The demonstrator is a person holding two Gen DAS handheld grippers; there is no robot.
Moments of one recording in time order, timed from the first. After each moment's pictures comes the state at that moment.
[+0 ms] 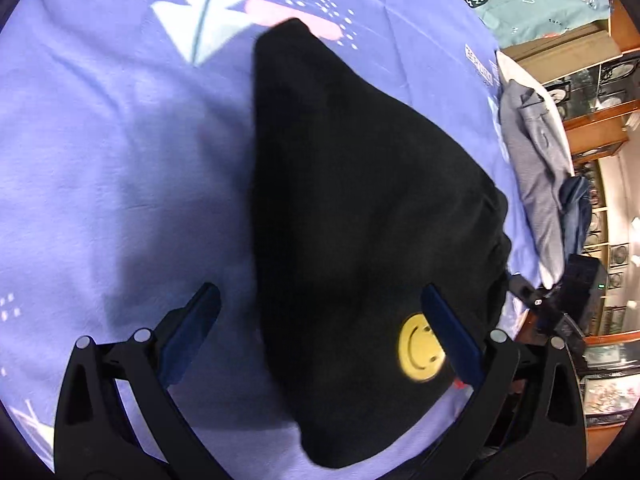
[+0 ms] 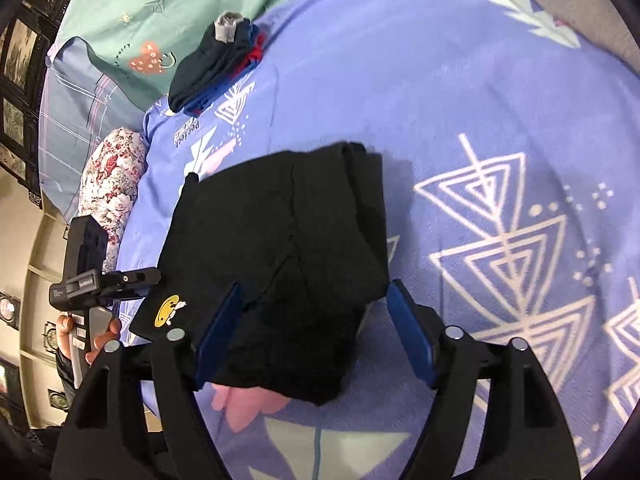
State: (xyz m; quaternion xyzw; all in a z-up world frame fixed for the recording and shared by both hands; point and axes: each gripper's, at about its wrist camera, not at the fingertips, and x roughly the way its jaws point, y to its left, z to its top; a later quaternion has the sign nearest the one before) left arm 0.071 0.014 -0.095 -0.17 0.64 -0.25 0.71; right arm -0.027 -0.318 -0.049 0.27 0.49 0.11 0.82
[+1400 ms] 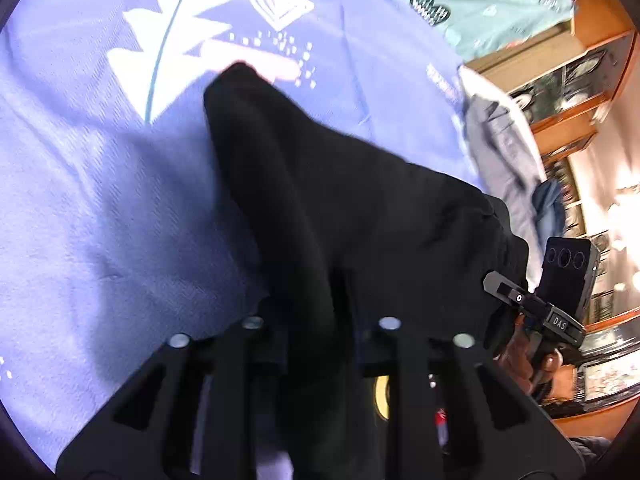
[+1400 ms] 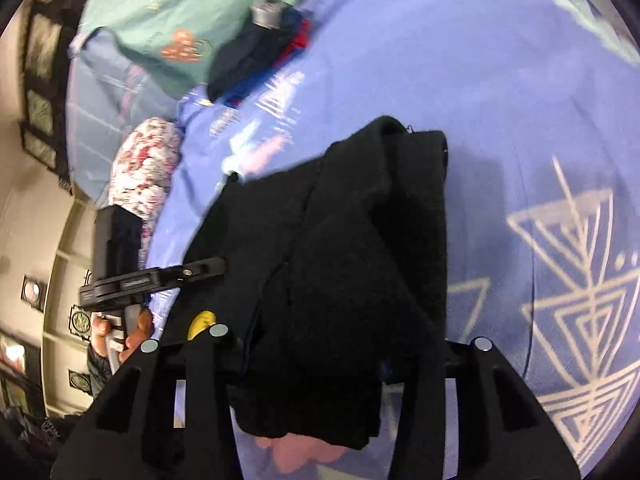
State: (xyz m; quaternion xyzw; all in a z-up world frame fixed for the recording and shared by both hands) left arm 0.073 -0.004 -0.082 -0.20 0.57 -0.30 0.74; right arm 0.013 -0.287 -0.037 0.27 0.48 0.18 0.81
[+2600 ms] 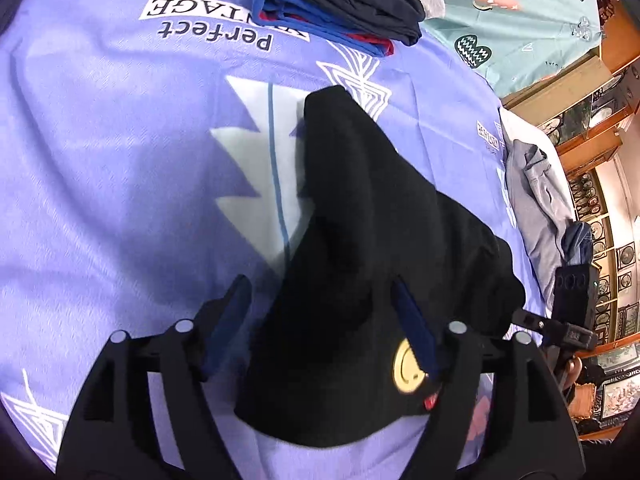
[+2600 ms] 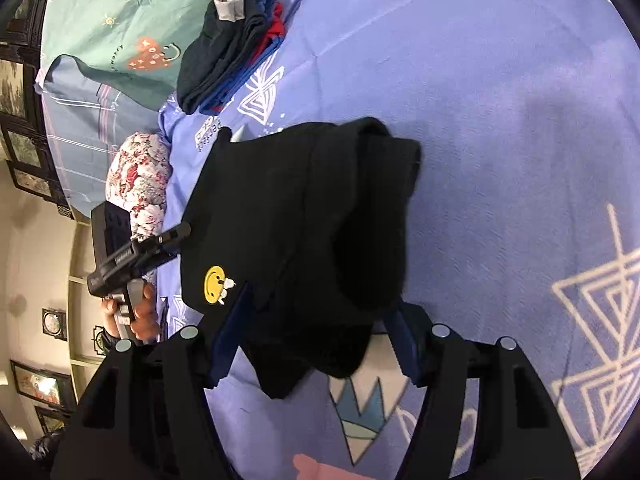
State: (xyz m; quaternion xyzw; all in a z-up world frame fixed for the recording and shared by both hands) left arm 0.140 0.045 -0.080 -0.17 0.56 -0.24 0.77; right arm 0.083 -0.288 -0.055 0.33 0.54 0.17 0.76
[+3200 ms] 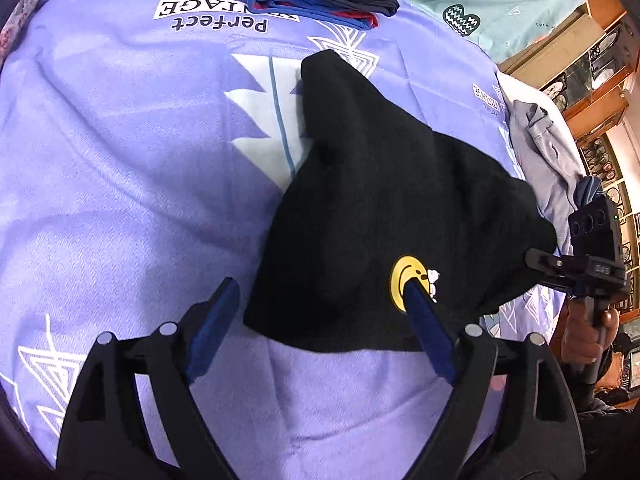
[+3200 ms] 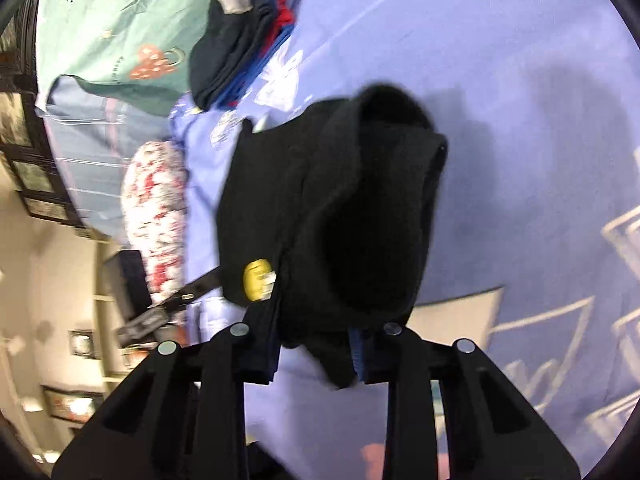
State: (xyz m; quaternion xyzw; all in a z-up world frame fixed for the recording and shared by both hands) left arm 0.080 0.050 -0.069 -0.11 0.57 -0.24 0.78; right arm 0.078 -0.255 -0.043 0.40 0.54 0.19 0.71
